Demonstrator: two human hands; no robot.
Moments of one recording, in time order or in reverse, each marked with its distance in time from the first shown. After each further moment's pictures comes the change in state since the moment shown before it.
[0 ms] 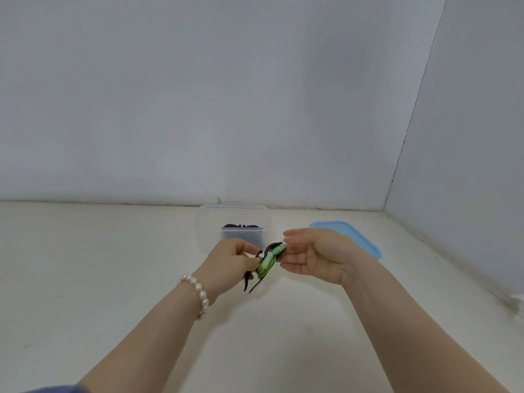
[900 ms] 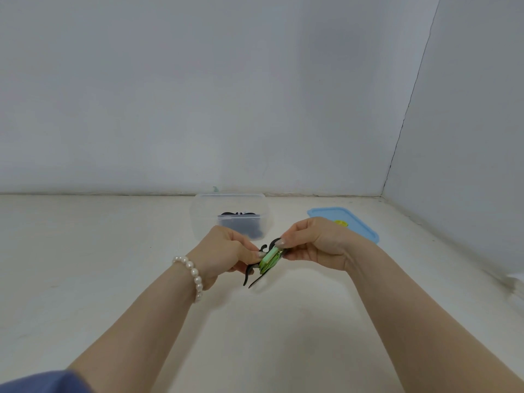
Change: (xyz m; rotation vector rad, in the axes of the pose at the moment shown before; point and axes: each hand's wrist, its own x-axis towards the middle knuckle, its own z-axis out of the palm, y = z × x) left_hand -0.010 0.012 -0.004 -0.020 -0.092 -0.096; right_hand 0.000 0.006 -0.007 -0.281 -0.078 -0.063
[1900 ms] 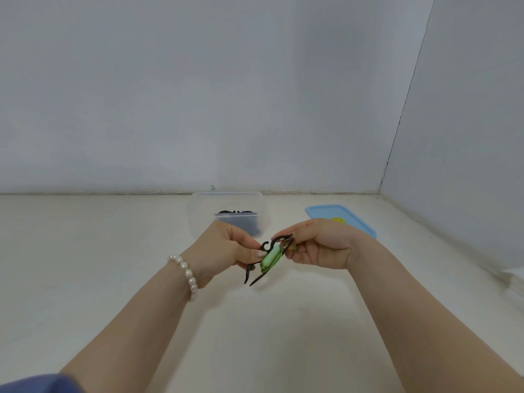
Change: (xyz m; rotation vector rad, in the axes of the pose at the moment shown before) left_hand 0.001 -0.001 -0.002 -0.009 -0.063 0.160; right_hand 0.001 0.004 -0.014 0.209 -0.131 0.117
